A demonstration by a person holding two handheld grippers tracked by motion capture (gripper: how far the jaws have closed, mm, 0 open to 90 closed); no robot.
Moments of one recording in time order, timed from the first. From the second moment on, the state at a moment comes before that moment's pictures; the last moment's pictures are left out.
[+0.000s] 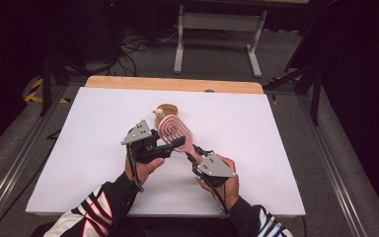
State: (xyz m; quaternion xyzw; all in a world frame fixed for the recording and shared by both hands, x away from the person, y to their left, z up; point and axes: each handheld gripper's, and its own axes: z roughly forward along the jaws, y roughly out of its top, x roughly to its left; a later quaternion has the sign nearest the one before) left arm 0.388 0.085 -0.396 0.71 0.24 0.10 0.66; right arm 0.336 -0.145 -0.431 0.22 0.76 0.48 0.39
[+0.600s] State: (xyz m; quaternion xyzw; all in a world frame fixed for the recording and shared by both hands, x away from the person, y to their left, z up) left arm 0.374 0.095 -0.375 0.73 0.17 0.16 0.64; right arm 0.326 -0.143 -0.423 0.21 0.76 0.51 0.35
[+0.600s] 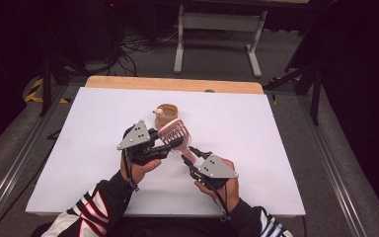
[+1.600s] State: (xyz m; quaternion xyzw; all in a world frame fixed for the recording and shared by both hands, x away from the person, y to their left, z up) left arm 0.374 0.141 -0.367 0.73 0.19 0.23 0.61; right arm 0.326 -0.186 -0.410 0.21 0.73 0.52 0.38
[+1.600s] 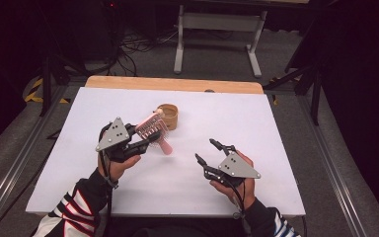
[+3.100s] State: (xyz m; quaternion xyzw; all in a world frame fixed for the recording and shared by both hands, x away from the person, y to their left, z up) left arm 0.384 0.192 -0.347 0.68 0.25 0.27 0.63; right arm 0.332 -0.243 -0.445 0.27 0.75 0.48 0.38
